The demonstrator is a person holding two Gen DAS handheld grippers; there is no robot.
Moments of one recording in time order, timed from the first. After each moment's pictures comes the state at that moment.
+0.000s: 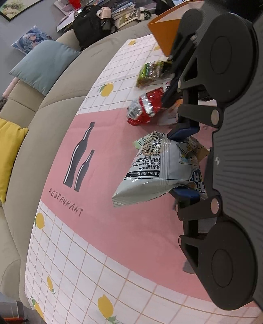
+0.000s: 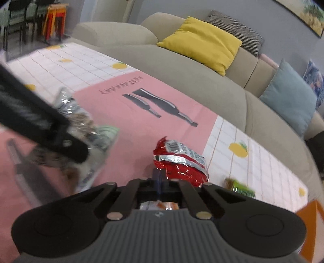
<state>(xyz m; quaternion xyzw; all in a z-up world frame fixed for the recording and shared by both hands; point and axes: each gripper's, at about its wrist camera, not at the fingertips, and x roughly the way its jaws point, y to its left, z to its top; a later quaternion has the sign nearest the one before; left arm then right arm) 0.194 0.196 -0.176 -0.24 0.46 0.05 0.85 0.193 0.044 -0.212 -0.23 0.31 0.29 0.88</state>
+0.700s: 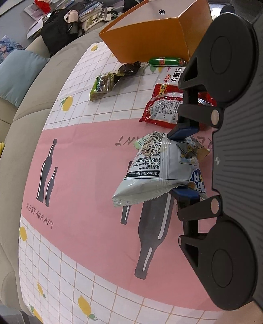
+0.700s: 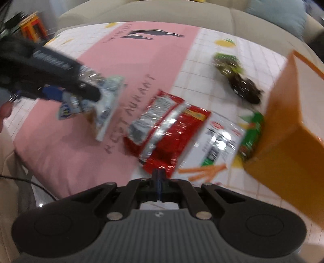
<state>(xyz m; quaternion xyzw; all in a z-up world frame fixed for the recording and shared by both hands) 0.154 0.142 -0.177 -0.19 0.51 0.03 0.84 0.117 -0.067 -0.226 -0.07 0.50 0.25 0.82</state>
